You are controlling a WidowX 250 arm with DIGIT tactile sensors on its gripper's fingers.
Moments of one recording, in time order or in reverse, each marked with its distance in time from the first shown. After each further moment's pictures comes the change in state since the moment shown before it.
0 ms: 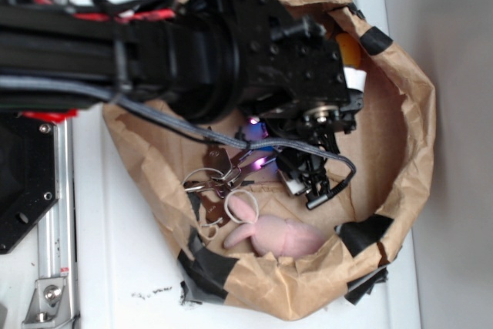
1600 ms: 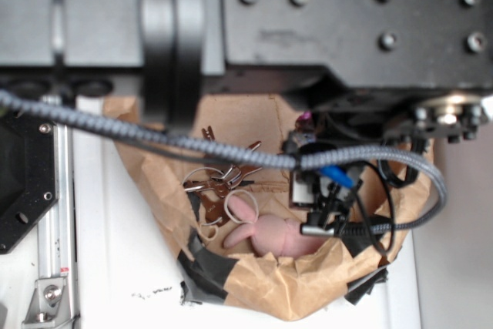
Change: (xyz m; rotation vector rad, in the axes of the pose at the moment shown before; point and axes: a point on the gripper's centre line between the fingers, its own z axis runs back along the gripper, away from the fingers) arm 0.002 -0.018 0.129 0.048 -0.010 -0.567
